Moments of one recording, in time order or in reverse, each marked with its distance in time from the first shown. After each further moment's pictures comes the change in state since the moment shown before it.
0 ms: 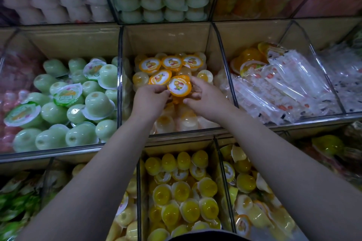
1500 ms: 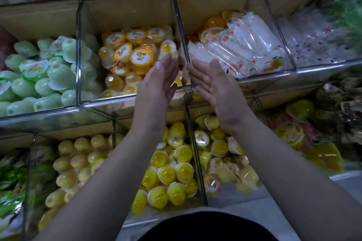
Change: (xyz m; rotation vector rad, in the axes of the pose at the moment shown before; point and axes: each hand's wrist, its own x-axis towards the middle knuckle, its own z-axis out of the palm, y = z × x) left_hand -0.132 0.022 0.081 -0.595 -0.176 0.174; right_hand -0.138 0.025 -0.049 0.625 0.150 -0.092
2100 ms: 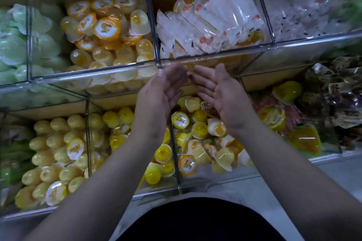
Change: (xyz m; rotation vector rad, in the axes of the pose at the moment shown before) left_hand -0.040 -0.058 0.055 -0.069 -0.050 -0.113; right_hand -0.039 0.036 -0.083 0.053 -0.003 0.153
